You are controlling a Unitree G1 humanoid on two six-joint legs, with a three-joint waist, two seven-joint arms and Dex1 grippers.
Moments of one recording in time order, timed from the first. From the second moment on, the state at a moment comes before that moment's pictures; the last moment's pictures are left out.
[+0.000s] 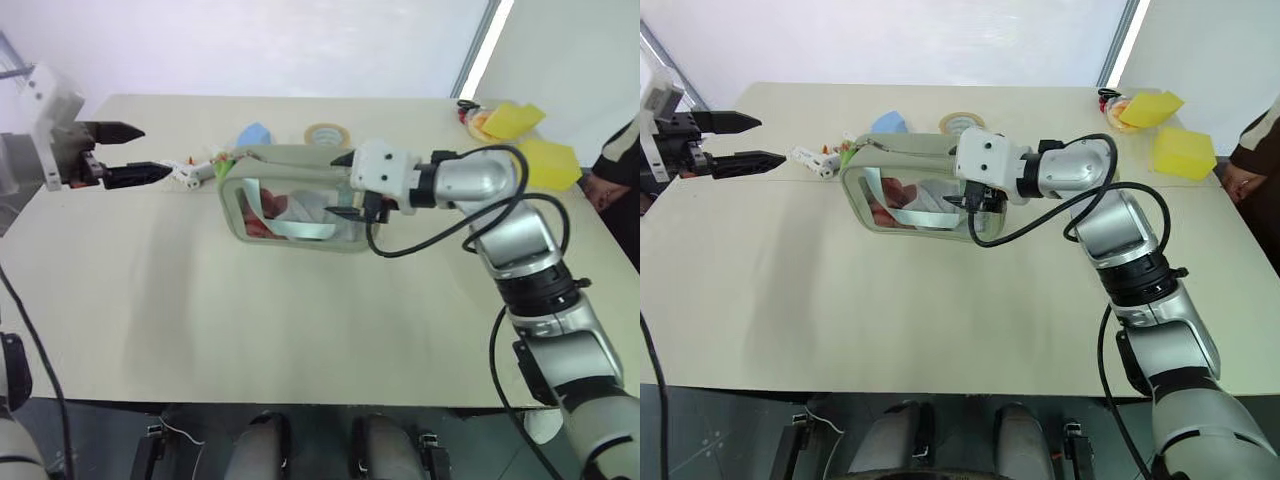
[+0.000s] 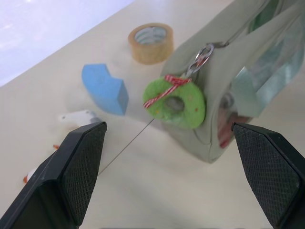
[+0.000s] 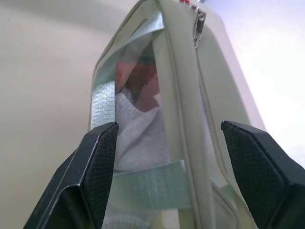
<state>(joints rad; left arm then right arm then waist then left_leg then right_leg) -0.91 1.06 0.07 0.47 -0.35 0.45 -1.27 -0.92 -0.56 0.28 0.01 -0.06 0.31 0.99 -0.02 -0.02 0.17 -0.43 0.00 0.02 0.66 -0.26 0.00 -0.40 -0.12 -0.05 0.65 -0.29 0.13</state>
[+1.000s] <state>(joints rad) -1.08 0.74 0.01 0.89 -0.13 0.10 -1.12 -0.88 -0.57 0.31 -0.04 -0.09 0.29 1.03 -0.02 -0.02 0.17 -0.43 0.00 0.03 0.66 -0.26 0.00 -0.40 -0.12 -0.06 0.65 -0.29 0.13</state>
